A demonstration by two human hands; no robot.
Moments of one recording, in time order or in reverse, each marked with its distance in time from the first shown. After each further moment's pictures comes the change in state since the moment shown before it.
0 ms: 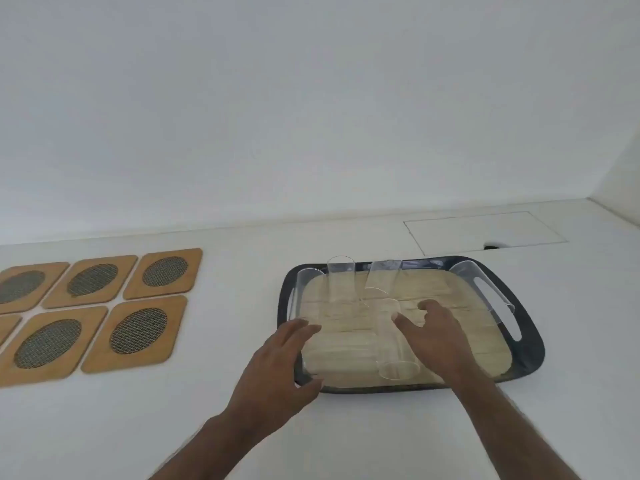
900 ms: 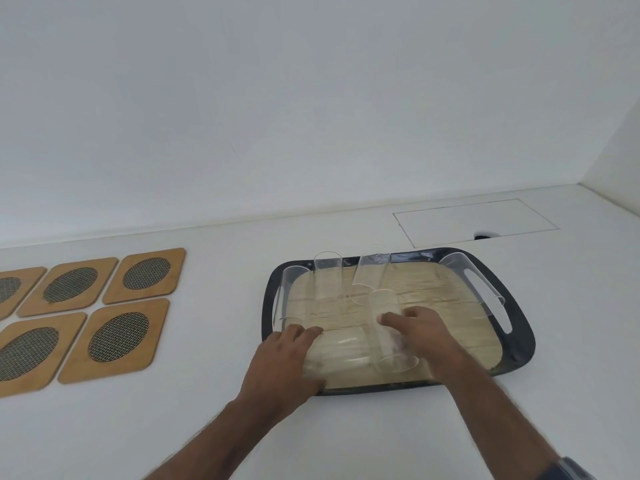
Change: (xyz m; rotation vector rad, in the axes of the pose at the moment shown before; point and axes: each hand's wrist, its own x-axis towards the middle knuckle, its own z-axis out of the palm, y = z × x) left_hand 0.038 0.002 0.035 0.307 -0.151 -0.032; right_hand 0.022 0.011 0.006 0.522 -0.240 0.318
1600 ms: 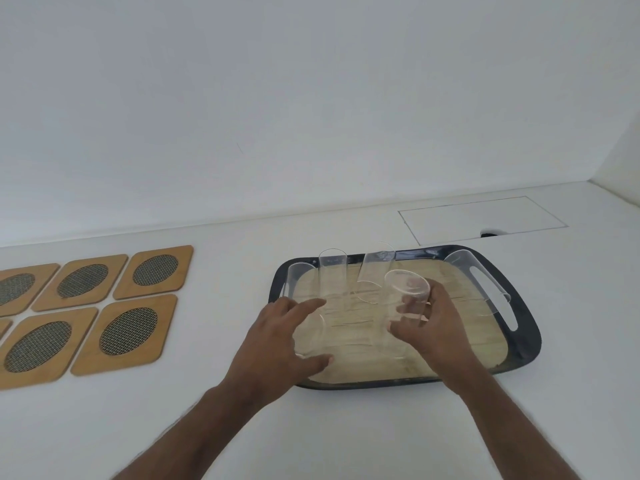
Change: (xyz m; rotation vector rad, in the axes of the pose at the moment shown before) left_hand -0.010 0.002 -0.045 -0.278 0.187 0.056; right_hand -0.027 0.009 -0.009 0.086 -0.005 -0.510
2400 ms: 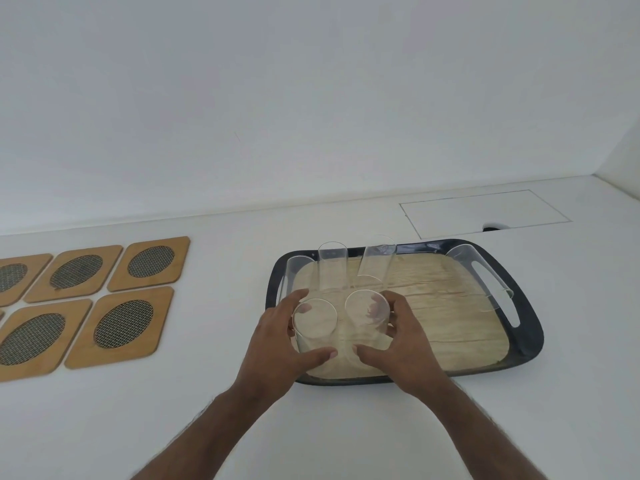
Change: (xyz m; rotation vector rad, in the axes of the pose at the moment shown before) left_hand -0.002 -0.012 0.029 -0.342 0.098 -0.175; right_hand -0.011 0.024 0.038 -0.122 -0.154 -0.118
